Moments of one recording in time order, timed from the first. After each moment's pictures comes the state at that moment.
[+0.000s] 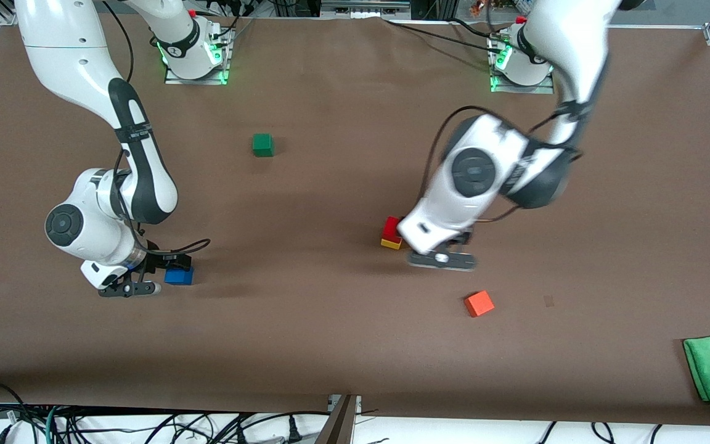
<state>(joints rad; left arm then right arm) -0.30 0.56 -0.18 -1.35 0.07 1.93 -0.47 0.26 0.65 -0.21 -1.70 0.27 2.37 -0.14</state>
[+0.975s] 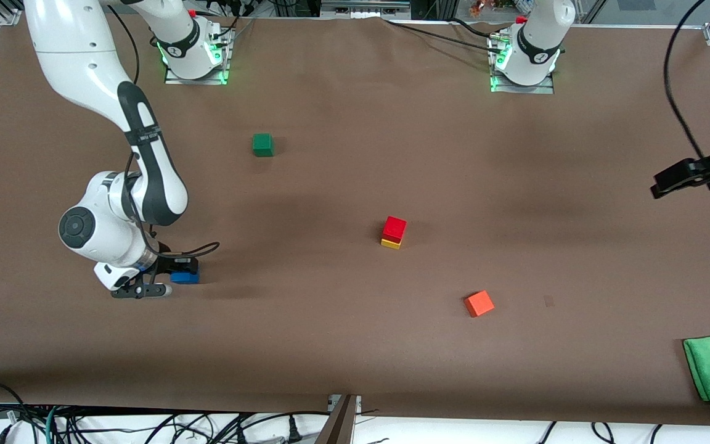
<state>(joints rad) 0.03 0.19 0.03 -1.36 0.01 1.52 -0.14 0.30 0.65 -0.19 -1.65 0.30 2.28 -0.04</state>
